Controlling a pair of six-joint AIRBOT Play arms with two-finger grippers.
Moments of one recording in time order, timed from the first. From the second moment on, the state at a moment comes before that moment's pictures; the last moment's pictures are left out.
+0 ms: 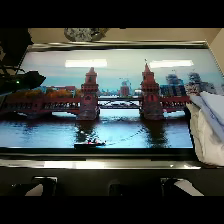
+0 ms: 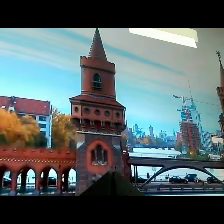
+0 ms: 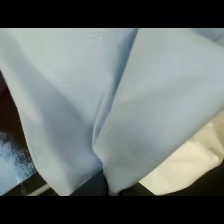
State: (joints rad) left arm 0.09 -1.11 1.27 1.07 -0.89 -1.44; right arm -1.20 -1.21 1.44 -1.23 1.78 1.12
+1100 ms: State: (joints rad) left arm -0.06 -1.28 1.58 1.64 -1.33 -1.68; right arm -0.35 -1.26 1.60 -1.36 1.36 1.03
